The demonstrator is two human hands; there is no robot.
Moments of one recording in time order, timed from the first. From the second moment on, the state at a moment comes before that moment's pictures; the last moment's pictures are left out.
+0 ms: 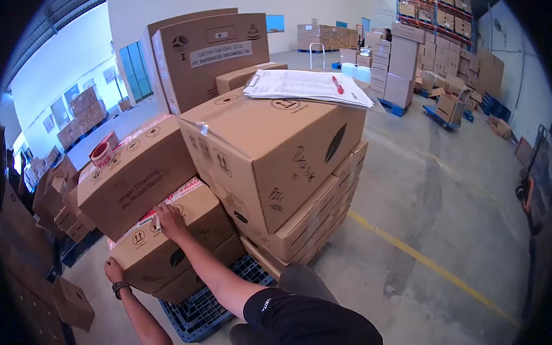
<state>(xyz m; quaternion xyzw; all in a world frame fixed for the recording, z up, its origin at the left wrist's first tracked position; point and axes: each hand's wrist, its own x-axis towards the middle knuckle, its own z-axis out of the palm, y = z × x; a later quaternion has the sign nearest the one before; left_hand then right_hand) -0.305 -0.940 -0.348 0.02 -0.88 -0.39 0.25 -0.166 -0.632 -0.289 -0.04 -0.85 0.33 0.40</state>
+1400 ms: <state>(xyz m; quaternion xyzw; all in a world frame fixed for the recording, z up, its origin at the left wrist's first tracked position) -0.378 -0.996 -0.435 -0.24 -0.88 -0.06 0.41 0.142 -0.242 0.122 -0.10 -0.93 -0.10 0.34</state>
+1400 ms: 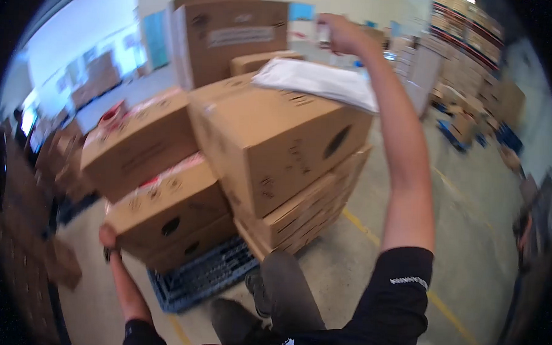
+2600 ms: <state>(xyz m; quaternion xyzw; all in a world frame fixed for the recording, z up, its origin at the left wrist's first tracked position) -0.301 -0.956 -0.328 -0.06 -0.95 -0.17 0.24 0.650 -0.681 -0.498 -0.70 -0.52 0.29 0.40</state>
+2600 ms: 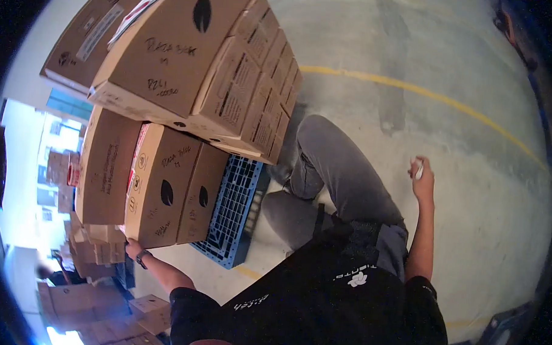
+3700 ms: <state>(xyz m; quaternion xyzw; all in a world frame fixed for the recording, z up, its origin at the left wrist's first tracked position) -0.214 -0.861 -0.269 -0.21 -0.81 -0.45 0.31 0.512 -0.576 -0.432 -0.58 -0.53 0.30 0.54</state>
